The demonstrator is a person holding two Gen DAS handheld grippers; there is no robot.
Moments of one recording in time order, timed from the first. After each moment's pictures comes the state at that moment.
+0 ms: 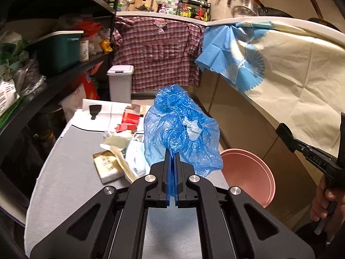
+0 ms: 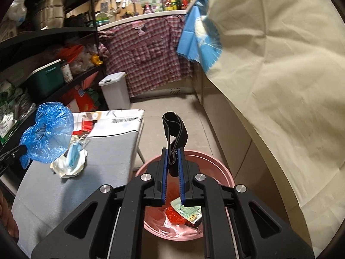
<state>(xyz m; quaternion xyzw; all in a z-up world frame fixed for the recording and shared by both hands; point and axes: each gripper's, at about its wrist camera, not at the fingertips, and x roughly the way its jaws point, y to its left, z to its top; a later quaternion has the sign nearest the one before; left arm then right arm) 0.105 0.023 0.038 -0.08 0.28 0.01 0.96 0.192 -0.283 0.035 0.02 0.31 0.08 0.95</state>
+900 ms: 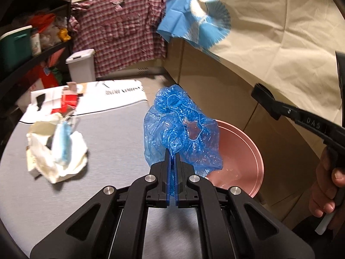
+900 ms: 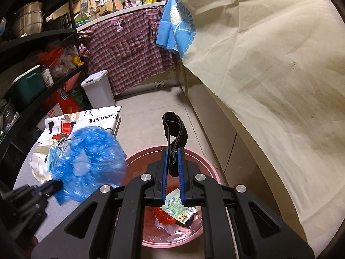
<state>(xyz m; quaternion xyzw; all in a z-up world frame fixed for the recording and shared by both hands) 0.166 -0.096 -0.028 -0.03 0.34 -0.07 0.94 0.222 -0.315 0.005 0.05 0.34 0.04 0.94</state>
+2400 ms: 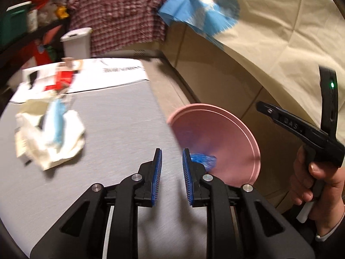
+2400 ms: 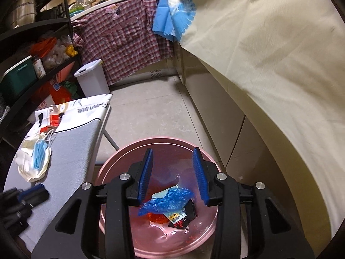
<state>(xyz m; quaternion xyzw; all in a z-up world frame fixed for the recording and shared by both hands) 0.164 -0.066 -0.035 -0.07 0.39 -0.09 0.91 0.249 -0.313 -0.026 0.04 0.36 0.04 0.93</state>
